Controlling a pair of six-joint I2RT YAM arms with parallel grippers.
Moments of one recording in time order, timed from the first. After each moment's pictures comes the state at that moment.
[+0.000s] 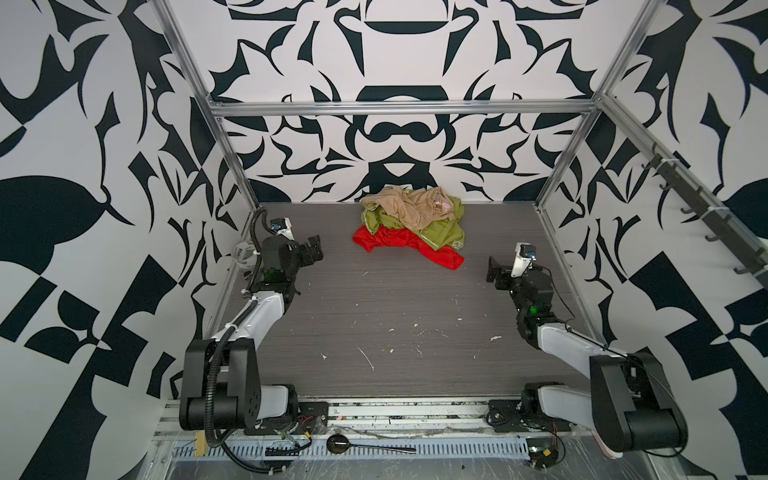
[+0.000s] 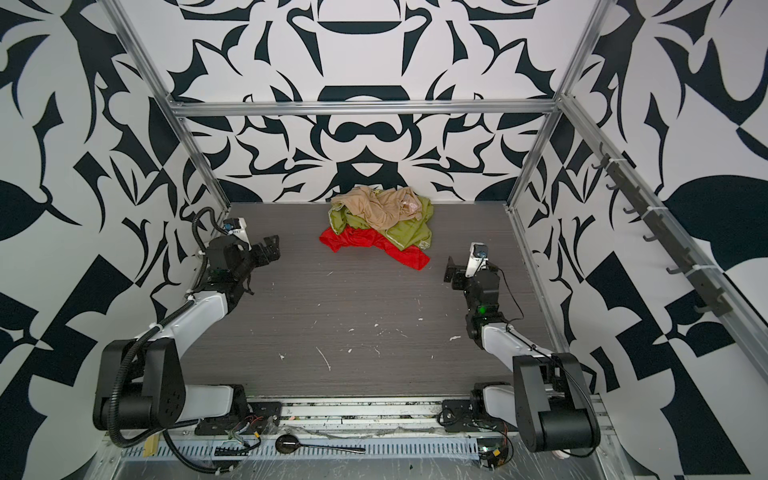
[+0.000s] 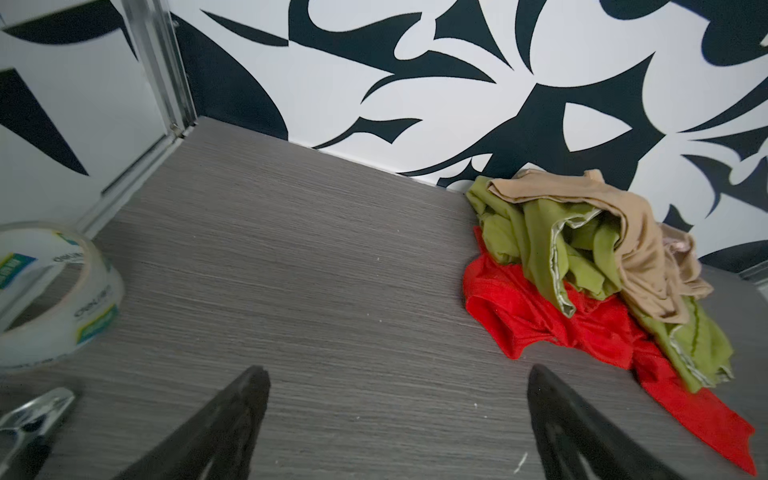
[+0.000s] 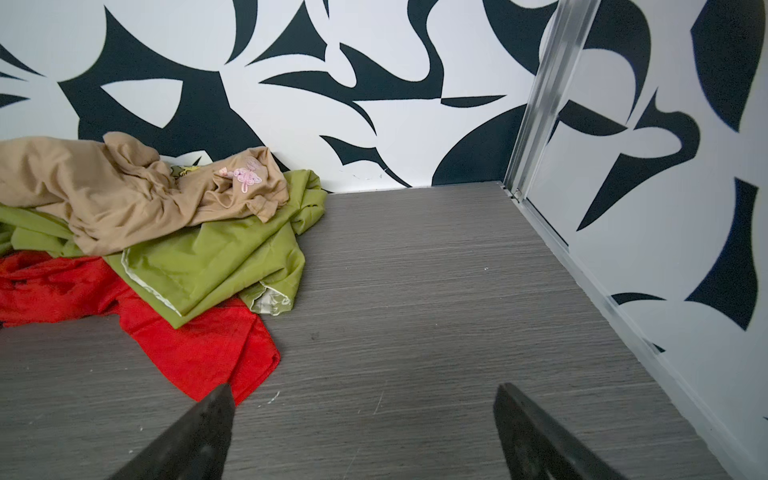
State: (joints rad) left arm -0.02 1.36 0.76 0.23 0.11 -0.34; right arm 0.06 1.23 0.36 0.64 0.07 0.12
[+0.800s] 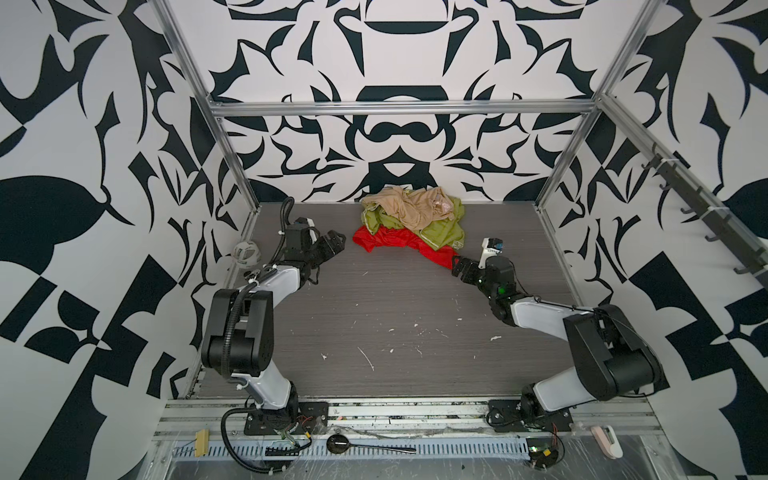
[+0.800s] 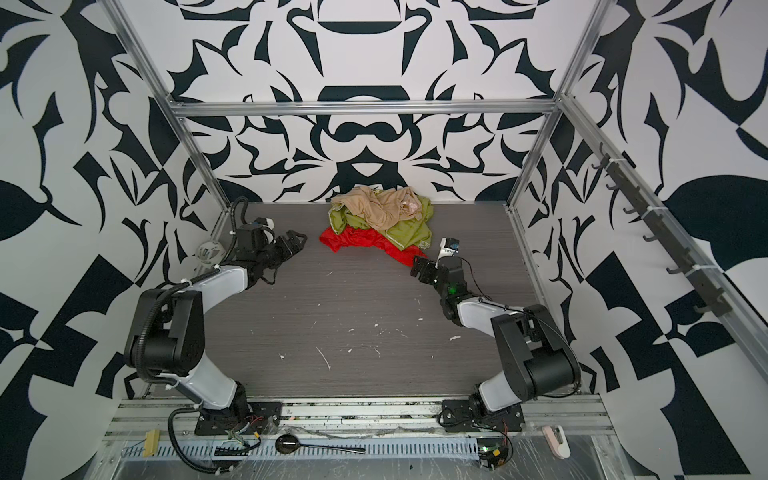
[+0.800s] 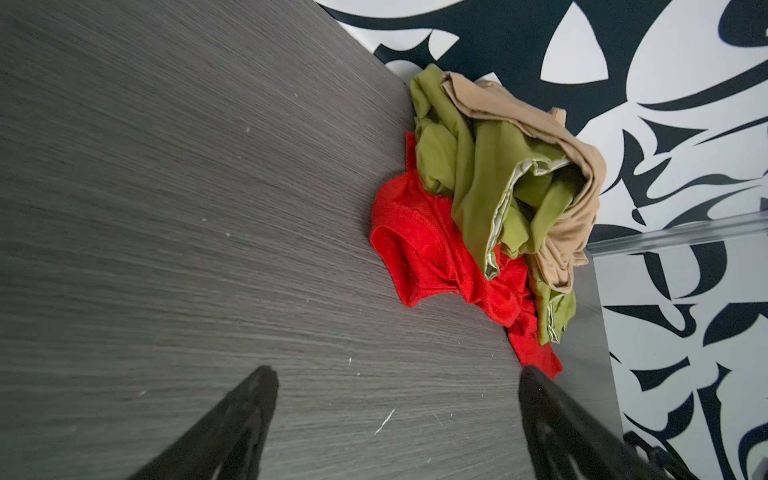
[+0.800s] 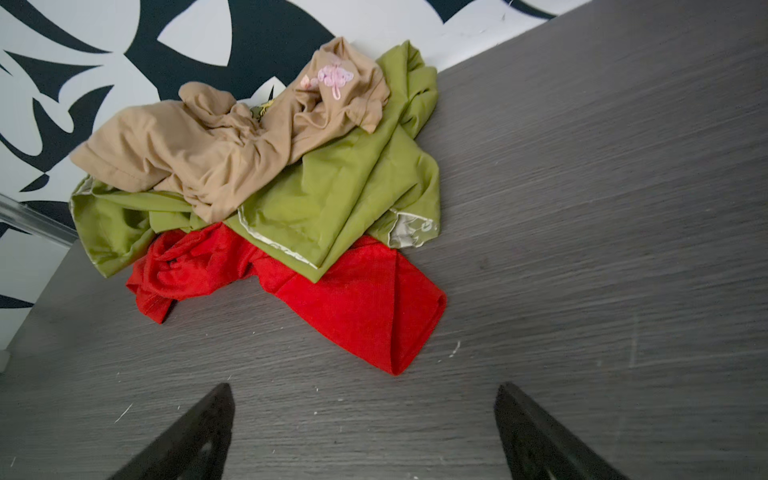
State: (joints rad) left arm -0.10 1.68 0.95 0.15 0.36 -0.69; right arm 0.29 1.52 0.58 0.49 0.03 0.53
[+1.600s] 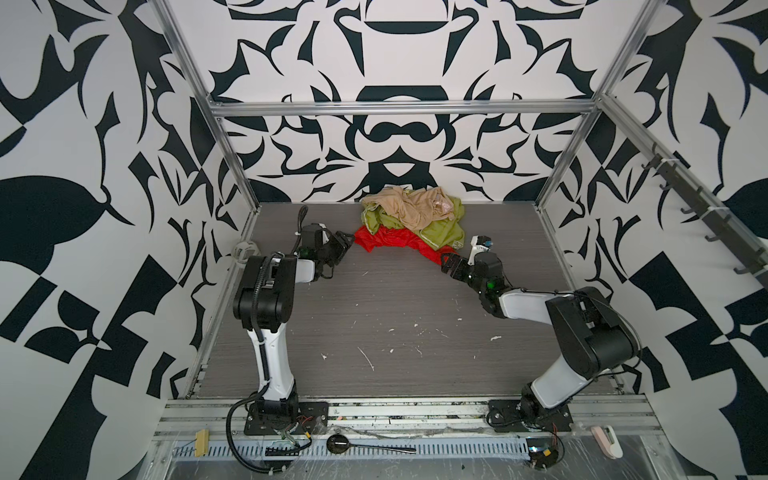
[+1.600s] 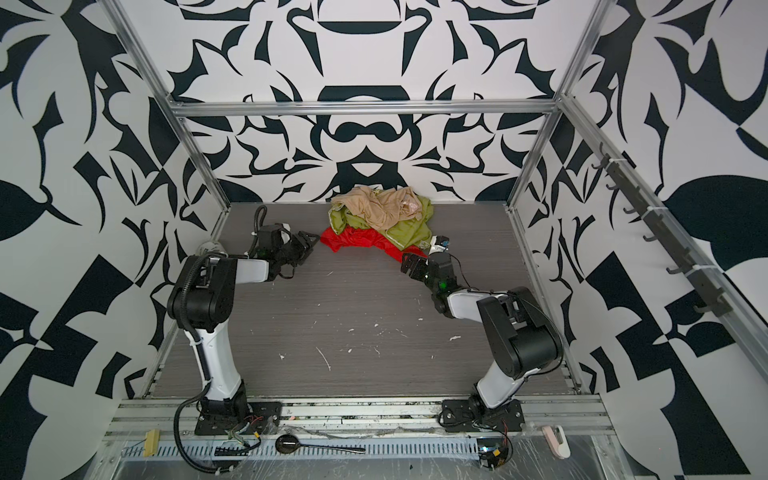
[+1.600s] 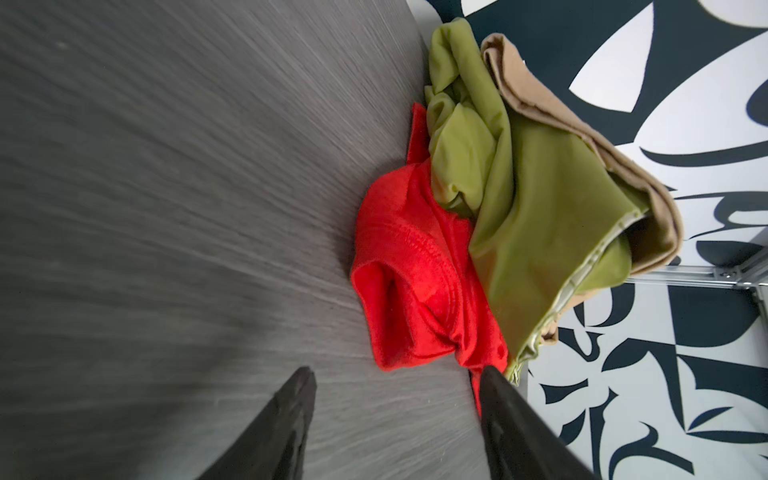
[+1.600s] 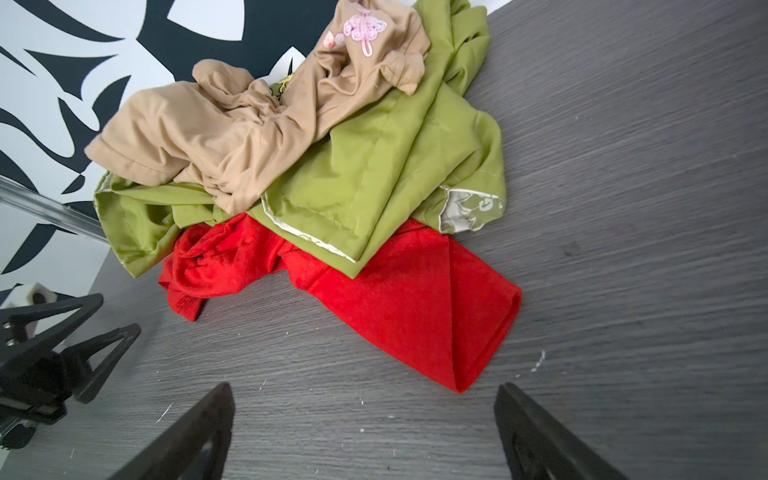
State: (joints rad) left arm -0.14 2.04 1.09 0.44 0.47 -1.00; right arm 0.32 1.64 0.66 0.53 -0.01 0.63
